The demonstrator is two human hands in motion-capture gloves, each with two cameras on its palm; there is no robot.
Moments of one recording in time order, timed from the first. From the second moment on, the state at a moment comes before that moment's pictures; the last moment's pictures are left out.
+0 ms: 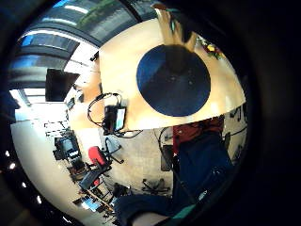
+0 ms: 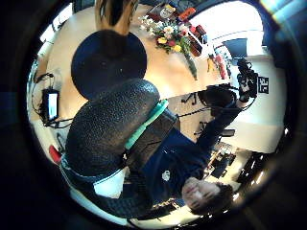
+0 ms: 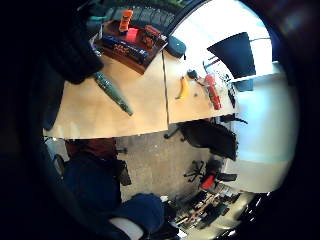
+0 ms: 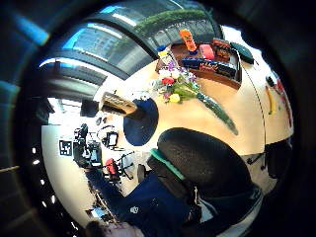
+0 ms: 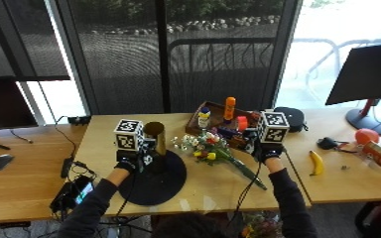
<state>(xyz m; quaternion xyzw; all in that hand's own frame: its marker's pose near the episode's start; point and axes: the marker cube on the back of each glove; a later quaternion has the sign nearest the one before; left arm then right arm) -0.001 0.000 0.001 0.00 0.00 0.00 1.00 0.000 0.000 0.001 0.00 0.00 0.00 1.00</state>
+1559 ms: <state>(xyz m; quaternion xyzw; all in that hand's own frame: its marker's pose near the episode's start) 0.023 -0.005 0.021 0.00 0.03 0.05 1.00 0.045 -0.049 0.093 -0.25 -0.14 0.25 0.93</state>
